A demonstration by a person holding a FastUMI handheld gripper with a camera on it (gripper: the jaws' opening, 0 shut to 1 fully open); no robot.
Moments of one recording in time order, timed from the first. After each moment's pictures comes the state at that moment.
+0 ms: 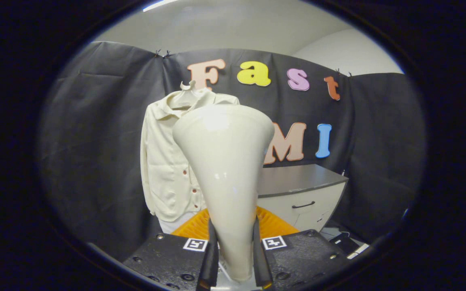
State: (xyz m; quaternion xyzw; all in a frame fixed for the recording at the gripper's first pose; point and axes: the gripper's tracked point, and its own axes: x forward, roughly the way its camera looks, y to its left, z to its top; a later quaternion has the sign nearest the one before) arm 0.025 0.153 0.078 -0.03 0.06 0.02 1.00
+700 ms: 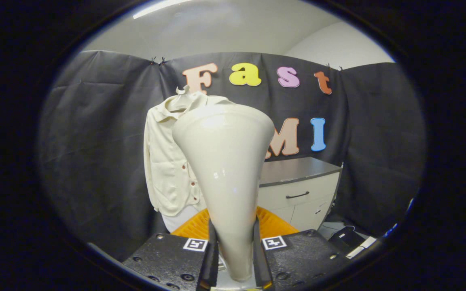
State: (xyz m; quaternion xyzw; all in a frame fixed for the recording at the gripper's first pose) arm -0.016 0.119 0.059 0.00 0.05 0.02 1.00
